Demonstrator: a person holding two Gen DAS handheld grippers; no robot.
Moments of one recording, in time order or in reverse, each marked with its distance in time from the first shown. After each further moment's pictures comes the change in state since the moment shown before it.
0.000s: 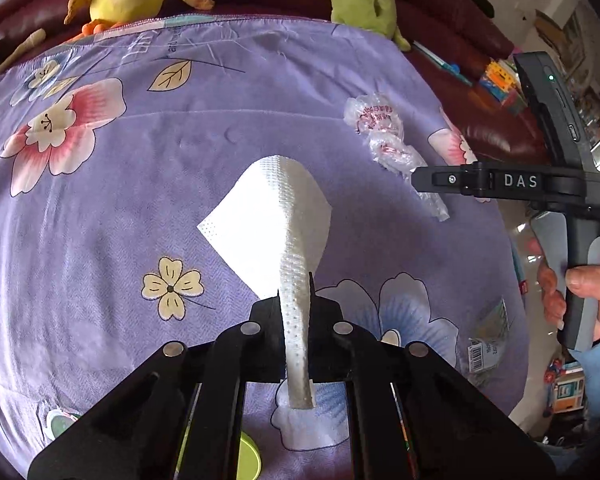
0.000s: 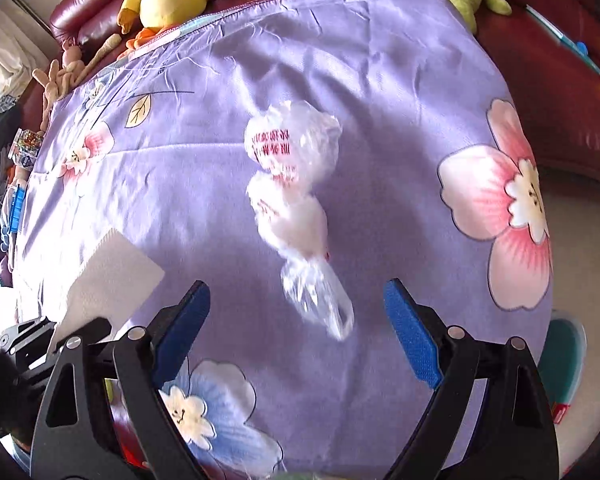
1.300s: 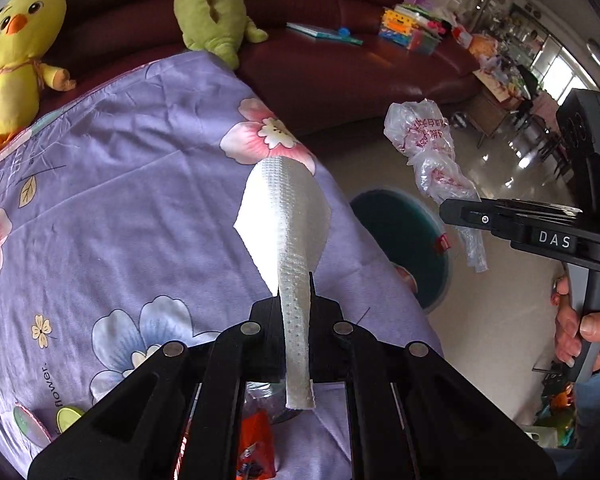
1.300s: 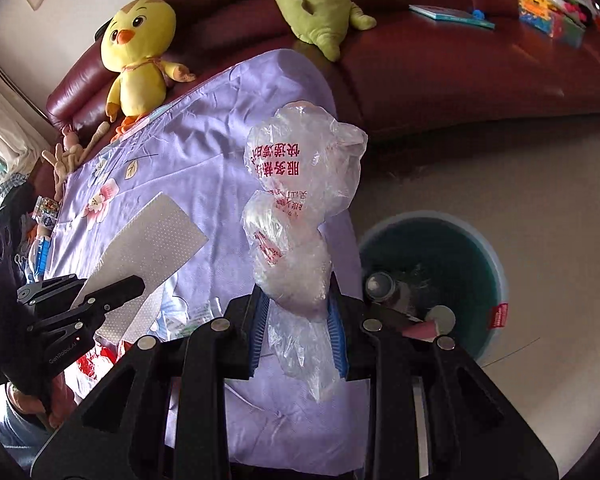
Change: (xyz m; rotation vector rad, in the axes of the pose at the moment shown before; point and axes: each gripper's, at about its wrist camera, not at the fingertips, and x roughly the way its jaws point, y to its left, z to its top) left arm -0.025 -0.238 -0.023 0.350 0.000 -0.094; right arm -0.172 -0.153 -0.164 0.226 -0.227 0.013
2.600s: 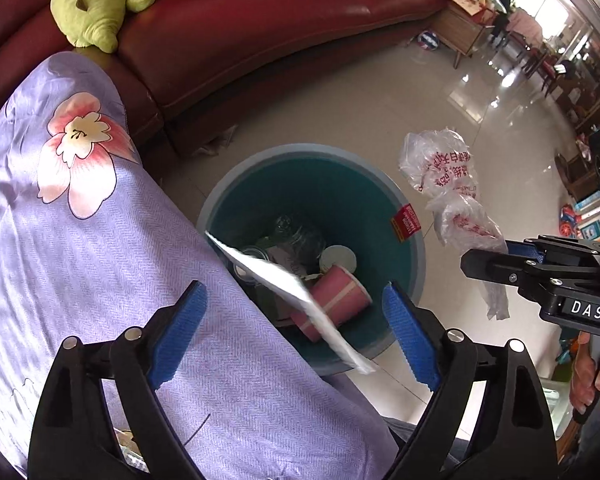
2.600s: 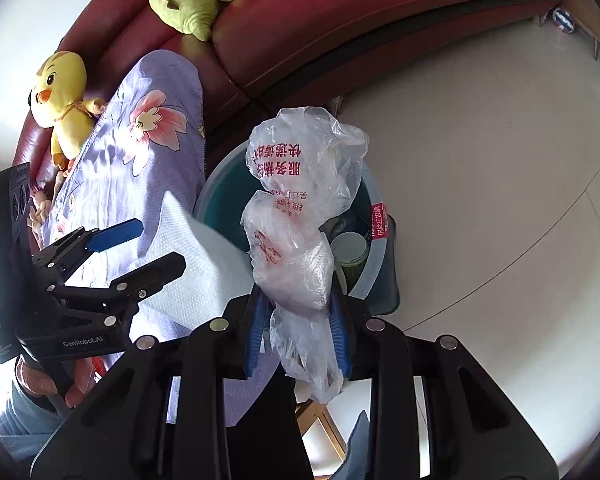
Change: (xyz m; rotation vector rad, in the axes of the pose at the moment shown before) left arm 0.162 -0.145 0.042 0.189 0.202 -0.002; right arm 0.004 -0.183 -0.071 0.306 0.092 0.003
